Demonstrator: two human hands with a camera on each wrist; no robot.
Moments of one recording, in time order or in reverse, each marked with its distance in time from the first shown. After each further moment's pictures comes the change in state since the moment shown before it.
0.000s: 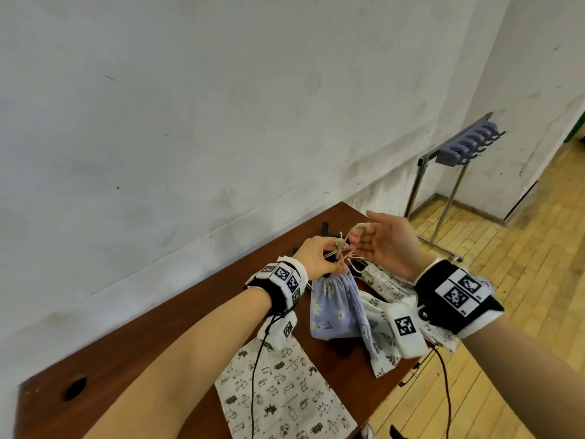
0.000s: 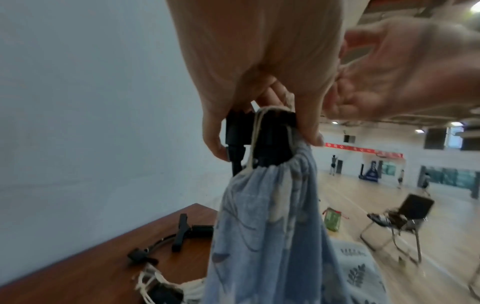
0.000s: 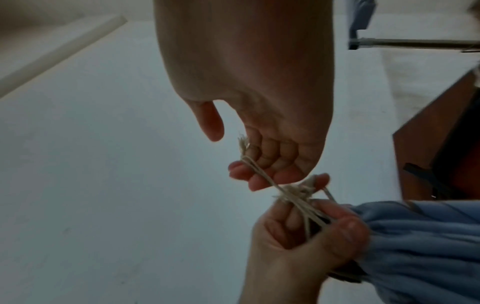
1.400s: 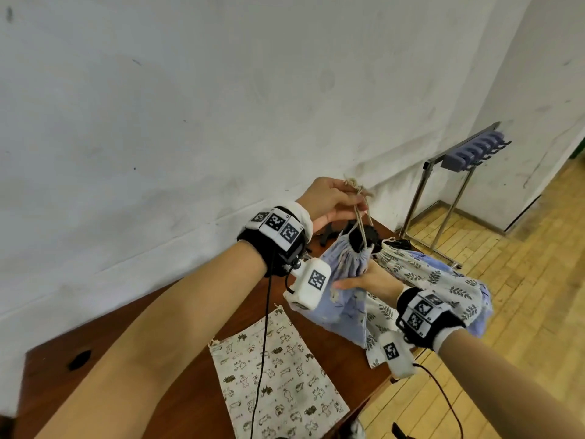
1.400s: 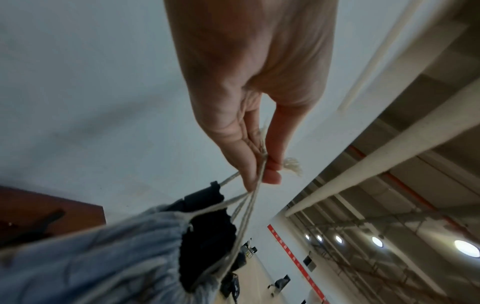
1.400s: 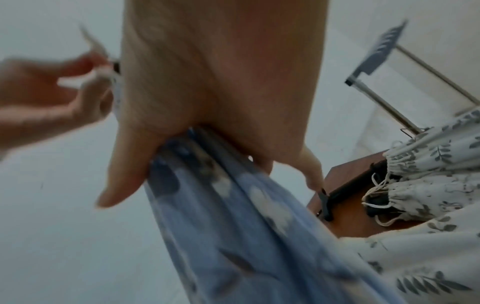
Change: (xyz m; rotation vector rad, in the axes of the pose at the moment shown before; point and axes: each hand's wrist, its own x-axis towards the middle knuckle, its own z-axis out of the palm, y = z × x) left_hand -0.018 0.097 -0.050 -0.932 0.043 -0.057; right_hand 0.003 0.084 -0.009 -0.548 -0.060 -0.062
